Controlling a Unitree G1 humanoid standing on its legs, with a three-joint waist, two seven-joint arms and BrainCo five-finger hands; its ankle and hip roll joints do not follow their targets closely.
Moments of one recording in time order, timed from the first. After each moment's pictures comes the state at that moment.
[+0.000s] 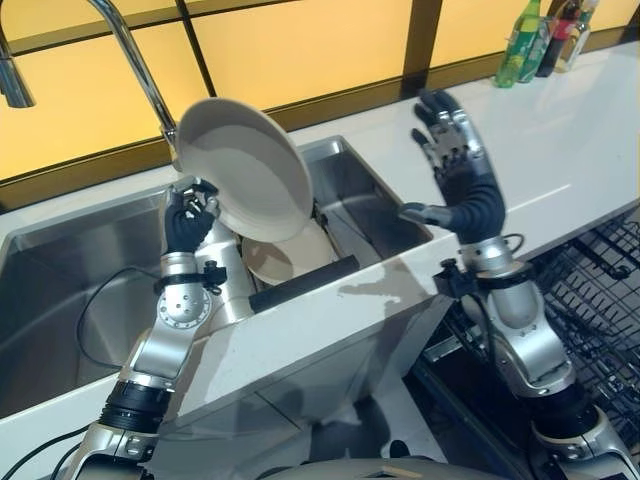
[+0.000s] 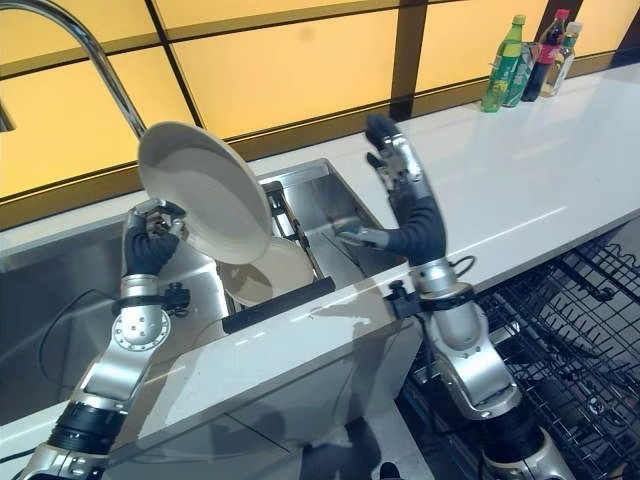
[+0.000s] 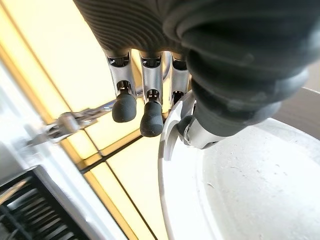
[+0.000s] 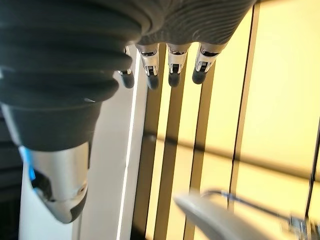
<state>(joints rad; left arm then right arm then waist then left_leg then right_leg) -0.21 0.52 -0.17 -0.07 0.15 -0.06 0.55 -0.28 -0.47 0.32 -0.43 0.33 -0.20 -0.15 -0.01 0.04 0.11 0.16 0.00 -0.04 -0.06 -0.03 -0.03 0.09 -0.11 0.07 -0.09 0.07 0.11</state>
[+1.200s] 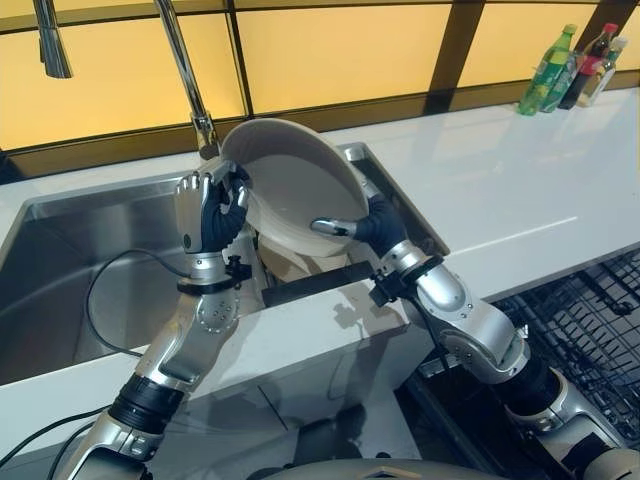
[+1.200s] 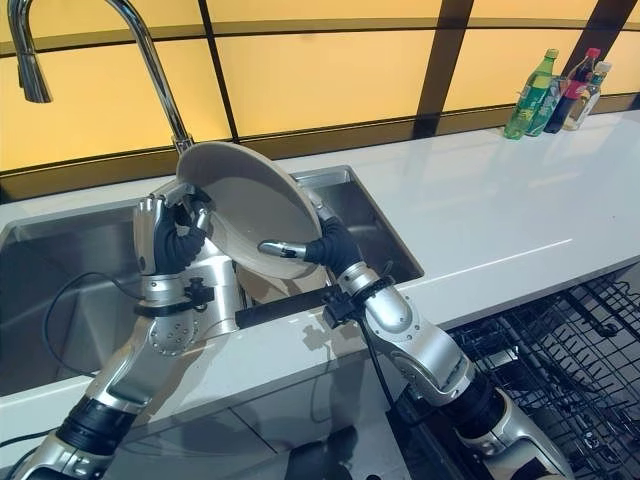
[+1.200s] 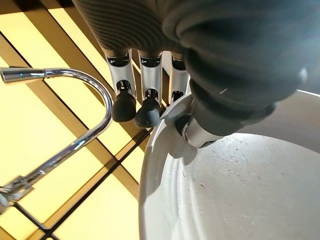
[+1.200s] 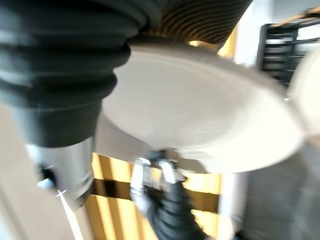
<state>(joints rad) -0.23 0.57 -0.29 -0.13 0.50 -0.03 0.77 -0.43 -0.48 0.57 -0.36 0.59 0.20 -0.19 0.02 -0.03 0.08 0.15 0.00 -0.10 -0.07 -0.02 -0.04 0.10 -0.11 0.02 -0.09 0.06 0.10</state>
